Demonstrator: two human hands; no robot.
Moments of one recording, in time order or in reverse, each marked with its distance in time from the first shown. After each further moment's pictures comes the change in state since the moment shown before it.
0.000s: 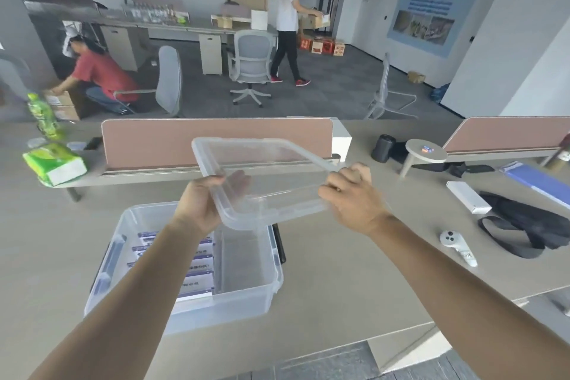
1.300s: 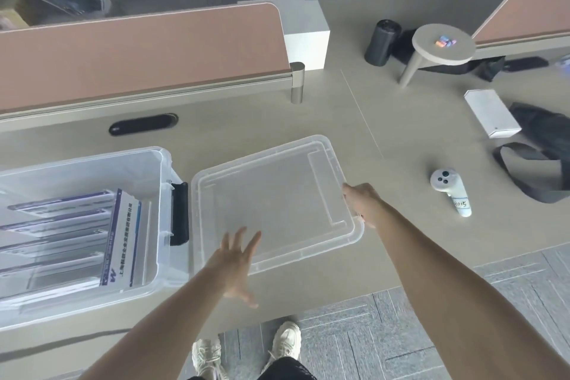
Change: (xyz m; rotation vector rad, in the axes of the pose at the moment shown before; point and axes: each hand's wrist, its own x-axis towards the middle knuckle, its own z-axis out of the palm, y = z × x) left_hand 0.122 -0.324 -0.027 2.387 -0.316 -0.567; right_hand -0.217 0.154 0.182 0.906 -0.974 1.757
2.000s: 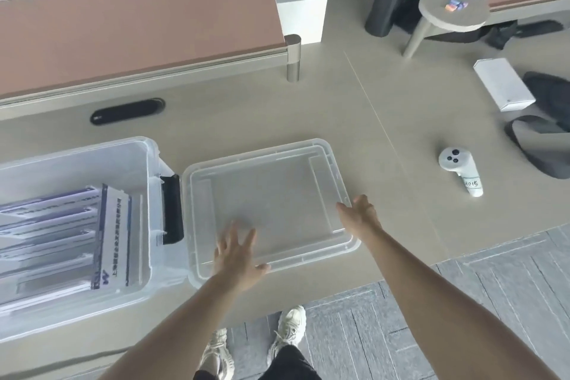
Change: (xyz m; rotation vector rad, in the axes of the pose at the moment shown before) left_hand 0.021 0.009 0.025 -0.273 0.115 -0.182; right_hand 0.013 0.064 0.050 -0.172 0.064 0.032
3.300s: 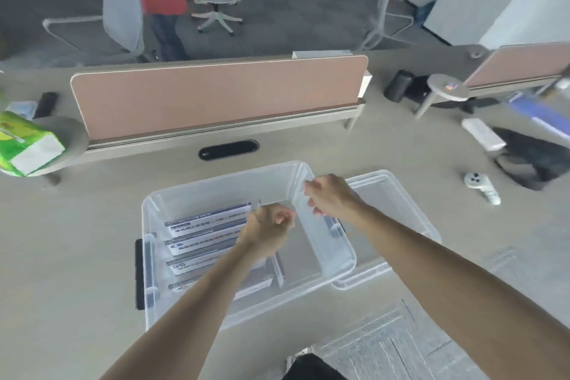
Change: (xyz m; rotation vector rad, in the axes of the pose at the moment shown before) left_hand -0.066 -0.274 -0.179 -0.737 0.165 0.459; right_hand -0.285 -0.279 0.183 -0.065 0.053 -0.434
